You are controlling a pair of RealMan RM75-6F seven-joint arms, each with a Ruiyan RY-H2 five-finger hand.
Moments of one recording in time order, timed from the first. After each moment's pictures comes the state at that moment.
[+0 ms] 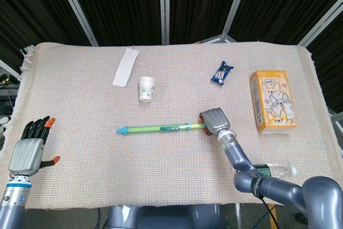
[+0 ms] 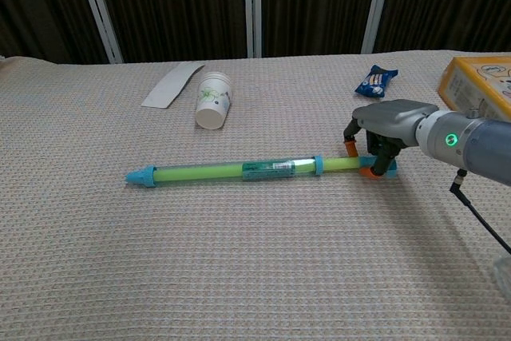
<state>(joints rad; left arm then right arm) -0.16 -1.21 -0.07 -1.78 1.36 1.38 0.31 0.81 -1.68 0.20 -1.22 -0.92 0.80 -0.49</state>
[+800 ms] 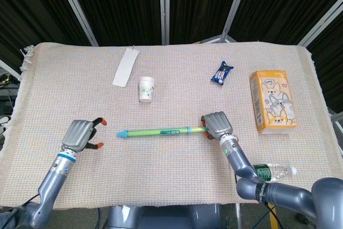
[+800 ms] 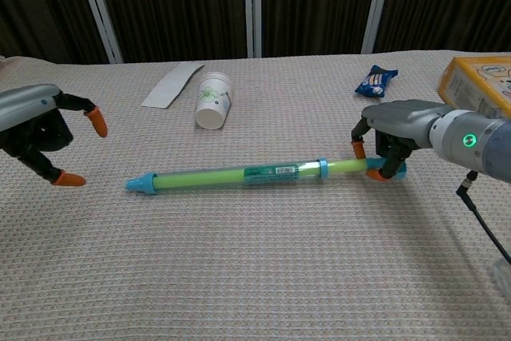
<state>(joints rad) -0.45 -1.48 -0.18 -1.54 1.28 1.03 0.21 0.79 -1.62 0.18 -1.38 -0.83 0.89 -0.56</state>
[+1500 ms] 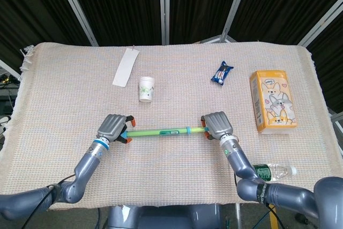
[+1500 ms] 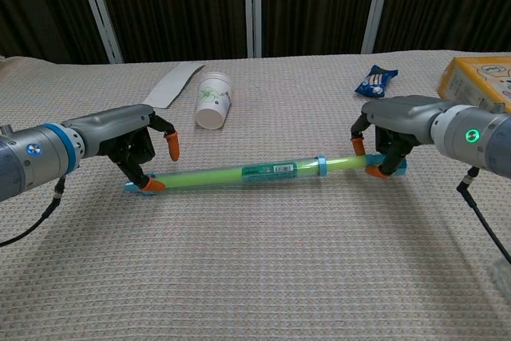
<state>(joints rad) -0.68 -1.65 -0.25 -1.43 0.98 0.83 0.37 0.80 -1.60 0.17 -1.43 -0.81 0.91 -0.57</state>
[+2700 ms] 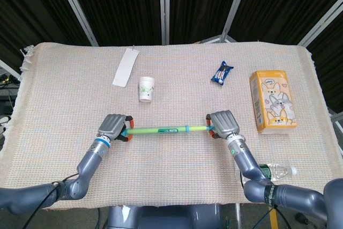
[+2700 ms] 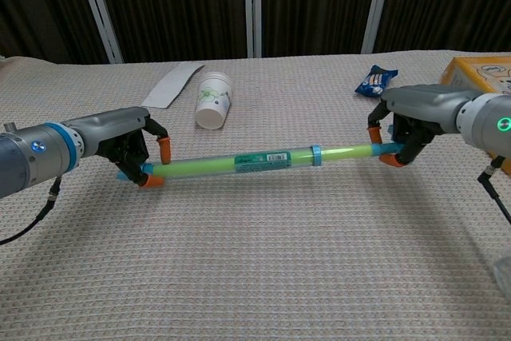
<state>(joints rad) -0.74 -1.63 -0.21 -1.42 0.84 0.87 0.40 0.77 -1.52 0.15 -1.47 -0.86 0.94 -0.50</state>
